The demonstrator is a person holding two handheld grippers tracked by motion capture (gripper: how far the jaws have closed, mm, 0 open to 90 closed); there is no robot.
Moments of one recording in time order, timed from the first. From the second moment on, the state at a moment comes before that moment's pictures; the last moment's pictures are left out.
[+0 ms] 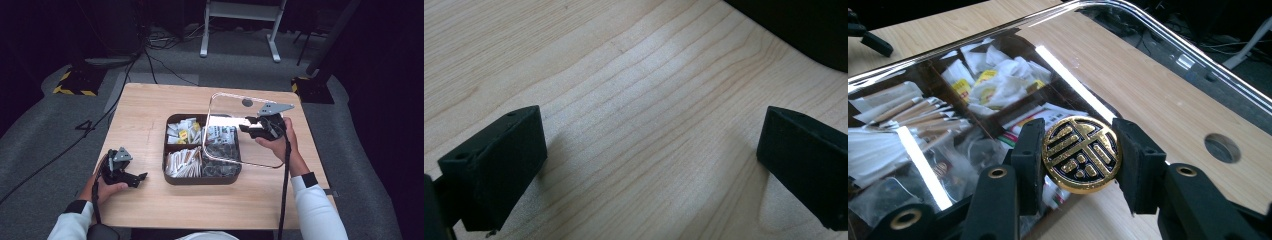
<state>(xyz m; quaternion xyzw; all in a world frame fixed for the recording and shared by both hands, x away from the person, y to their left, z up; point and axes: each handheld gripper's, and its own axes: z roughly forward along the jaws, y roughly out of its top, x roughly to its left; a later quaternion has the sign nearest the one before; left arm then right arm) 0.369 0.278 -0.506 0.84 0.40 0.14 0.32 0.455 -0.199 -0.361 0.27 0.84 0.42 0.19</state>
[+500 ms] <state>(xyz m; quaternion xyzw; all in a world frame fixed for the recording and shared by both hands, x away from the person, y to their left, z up) 0.369 0.278 -0.506 0.84 0.40 0.14 0.32 0.453 -0.245 -0.367 0.30 0.83 0.41 0.20</state>
